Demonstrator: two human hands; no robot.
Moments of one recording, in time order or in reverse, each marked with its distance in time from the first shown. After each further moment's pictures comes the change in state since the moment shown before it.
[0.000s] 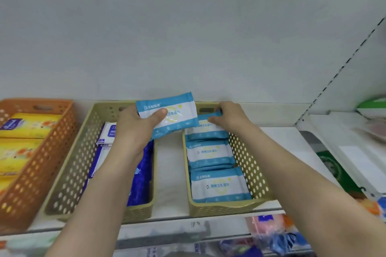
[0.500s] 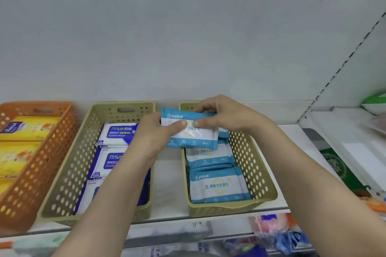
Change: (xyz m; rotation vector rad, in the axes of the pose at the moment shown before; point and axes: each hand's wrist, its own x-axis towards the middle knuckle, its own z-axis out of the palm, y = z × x) left_hand -0.001 -0.015 0.024 0.197 -0.186 -0.097; right_hand -0.033 -0.029 -0.039 0.388 -0.402 -0.308
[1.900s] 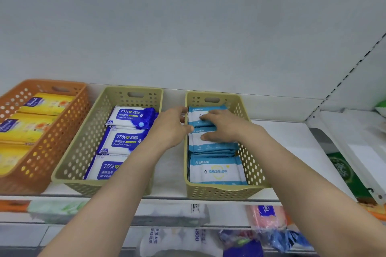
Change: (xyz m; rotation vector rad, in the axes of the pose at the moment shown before) left_hand -0.010 -0.008 0.020 0.666 -0.047 0.076; right_hand -0.002 0.035 0.036 -0.725 -0.137 0.167
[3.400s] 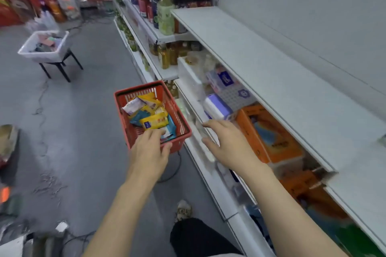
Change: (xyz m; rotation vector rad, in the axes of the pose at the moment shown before) left_hand -0.440 -0.678 -0.518 0.276 0.932 -0.813; right_hand 0.126 -0.969 0.191 0.170 0.075 -1.081
